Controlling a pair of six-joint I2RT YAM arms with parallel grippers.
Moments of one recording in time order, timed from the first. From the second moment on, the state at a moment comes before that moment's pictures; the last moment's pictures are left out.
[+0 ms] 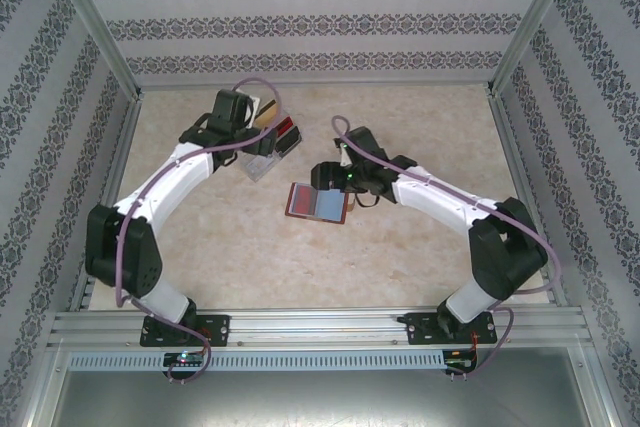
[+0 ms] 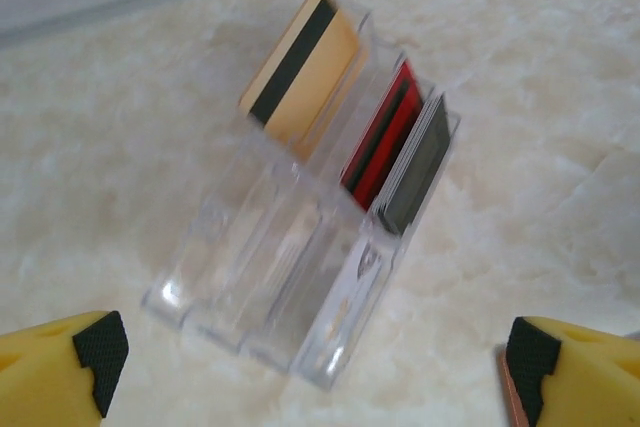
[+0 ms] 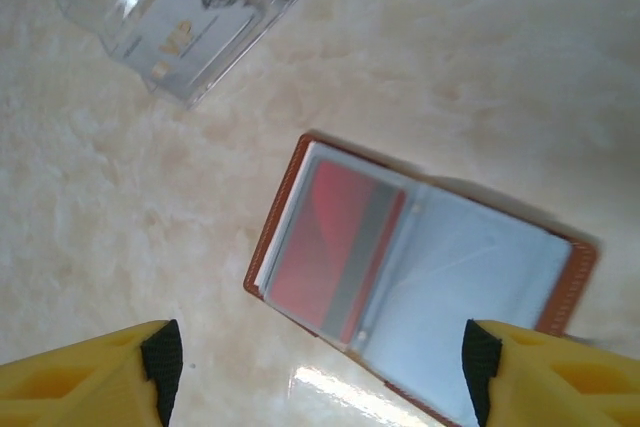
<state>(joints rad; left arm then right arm) -0.30 1.56 1.29 -0.50 -0.14 -0.05 0.63 1.61 1.12 -0.38 -0.19 0.59</state>
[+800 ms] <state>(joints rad) -0.25 1.27 0.87 -0.46 0.05 -0.46 0.73 1.97 1.35 -0.57 0.01 0.65</state>
